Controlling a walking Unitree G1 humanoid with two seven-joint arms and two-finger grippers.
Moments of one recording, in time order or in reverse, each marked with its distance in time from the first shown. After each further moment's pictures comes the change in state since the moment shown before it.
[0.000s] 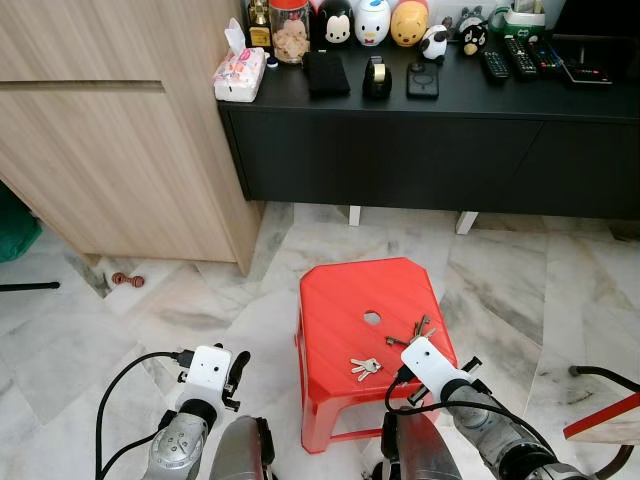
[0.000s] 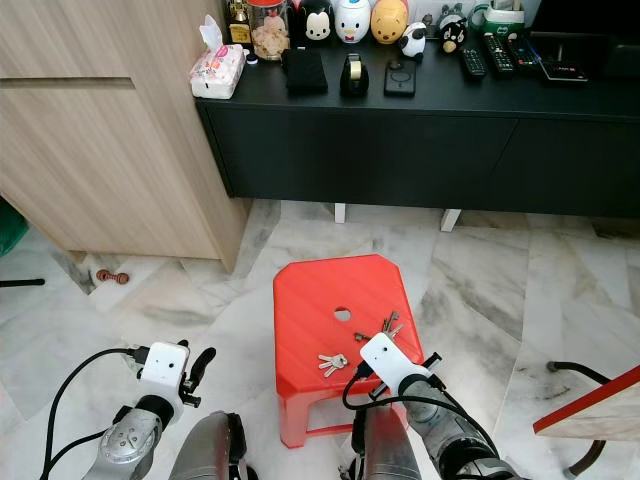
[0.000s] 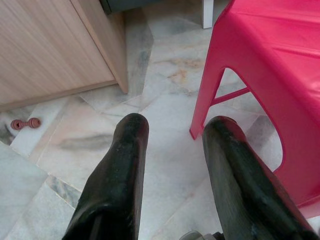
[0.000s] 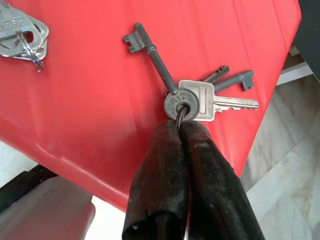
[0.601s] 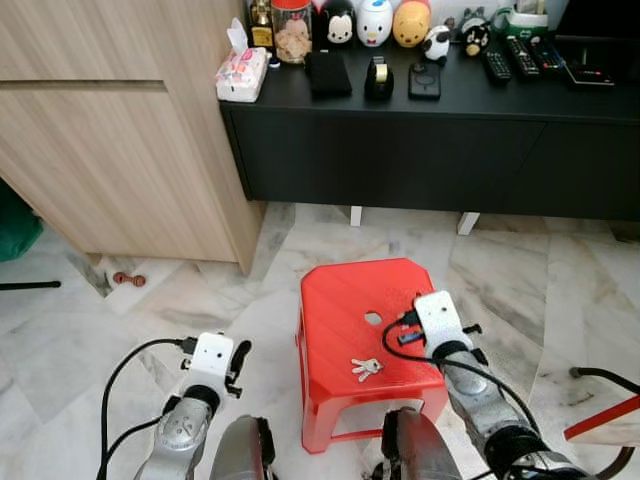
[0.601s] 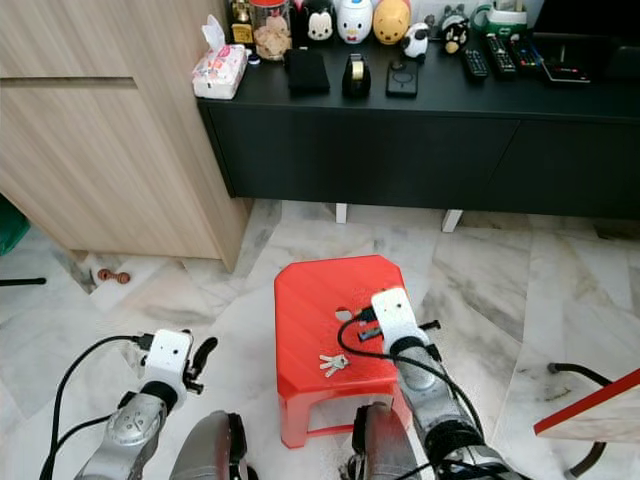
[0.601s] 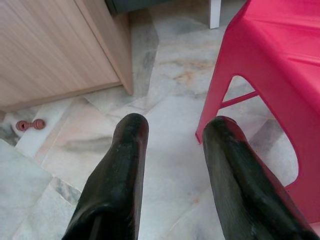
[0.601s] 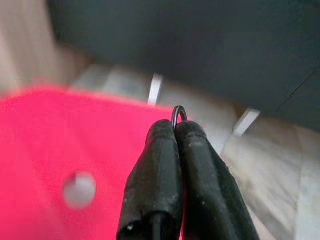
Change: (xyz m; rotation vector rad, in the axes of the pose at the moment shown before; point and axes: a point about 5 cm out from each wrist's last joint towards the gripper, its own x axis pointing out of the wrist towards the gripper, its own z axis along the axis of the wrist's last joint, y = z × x) left arm 0.019 0.003 0.007 0.007 0.016 0.013; right arm -0.006 -0.034 0.062 0.504 -0.418 -0.239
